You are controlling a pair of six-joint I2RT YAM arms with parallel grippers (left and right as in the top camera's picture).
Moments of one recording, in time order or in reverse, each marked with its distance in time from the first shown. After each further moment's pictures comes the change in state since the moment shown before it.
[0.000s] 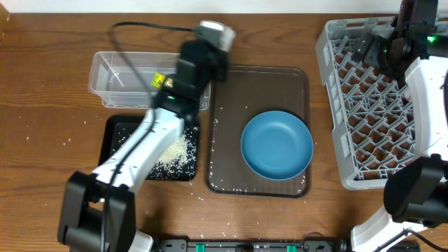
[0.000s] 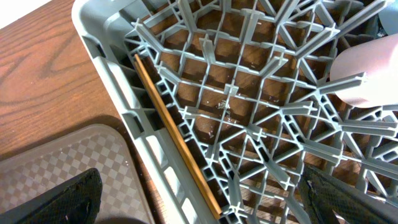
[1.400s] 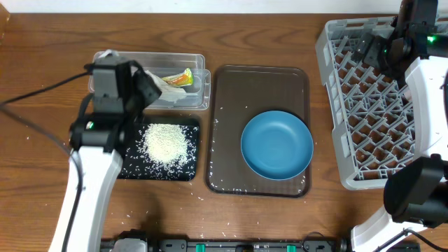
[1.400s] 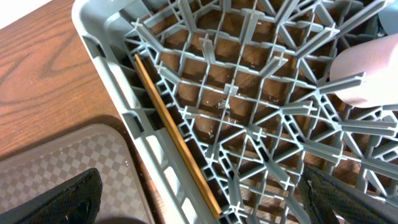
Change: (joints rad) left arm 0.296 -0.415 0.000 -0.802 -0.003 -0.499; right arm 0.000 0.000 0.000 0.001 0.000 0.000
